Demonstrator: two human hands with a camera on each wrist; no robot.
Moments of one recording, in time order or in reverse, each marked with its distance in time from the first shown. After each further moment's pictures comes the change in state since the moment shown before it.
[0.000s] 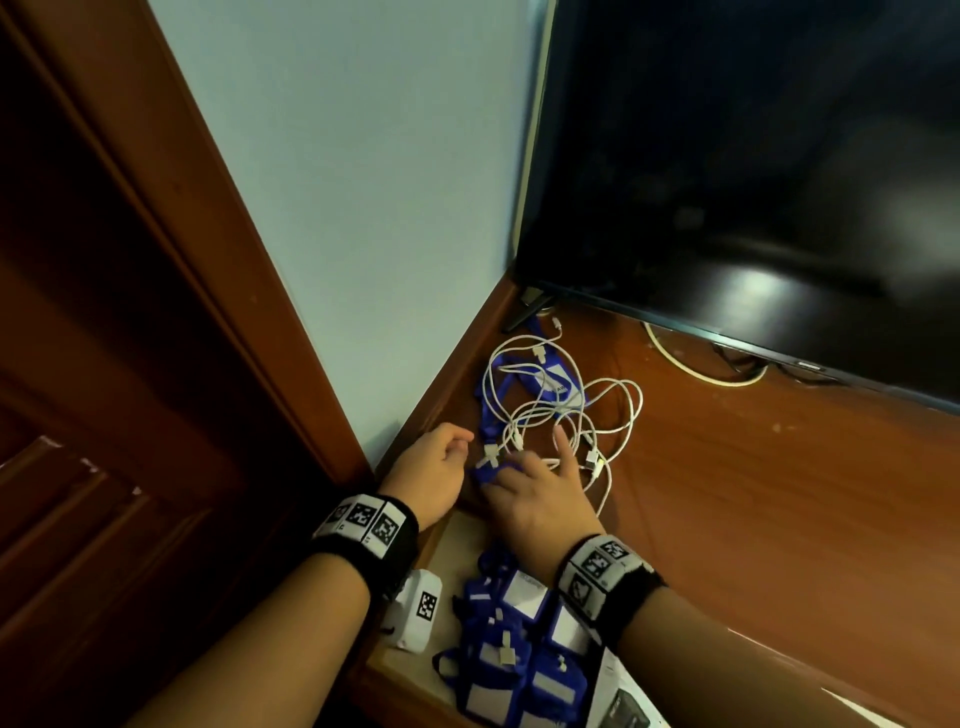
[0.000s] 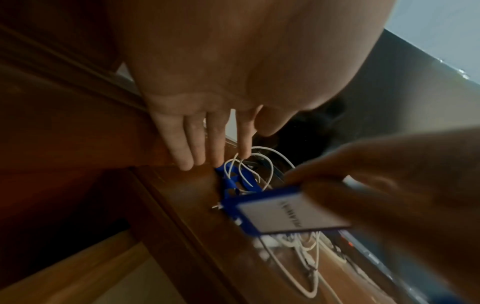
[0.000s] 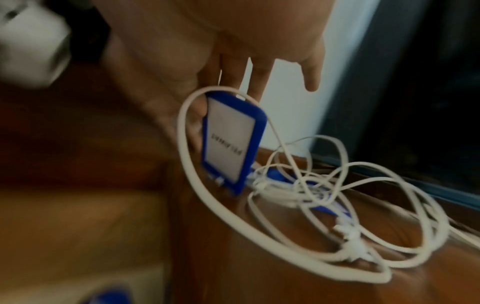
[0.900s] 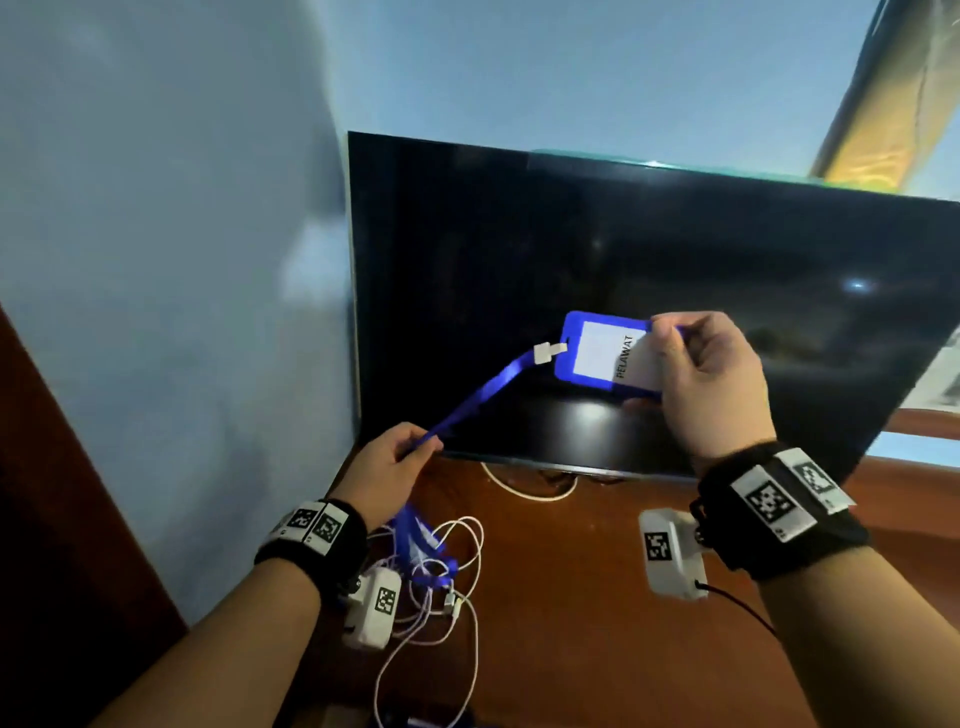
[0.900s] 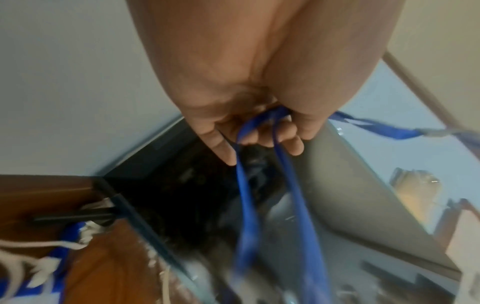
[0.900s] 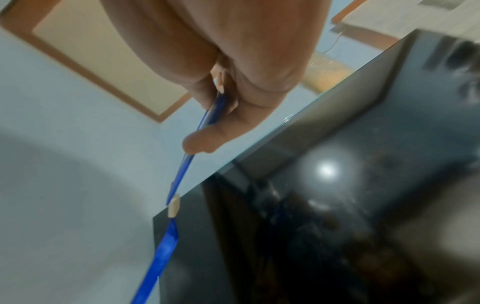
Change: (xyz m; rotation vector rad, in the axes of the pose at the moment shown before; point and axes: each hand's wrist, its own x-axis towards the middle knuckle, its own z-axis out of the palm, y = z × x) left_hand 0.006 0.215 -0.032 -0.205 -0.009 0.558; right_hand -0.110 0.174 -0.310 0.848 1.115 0.755
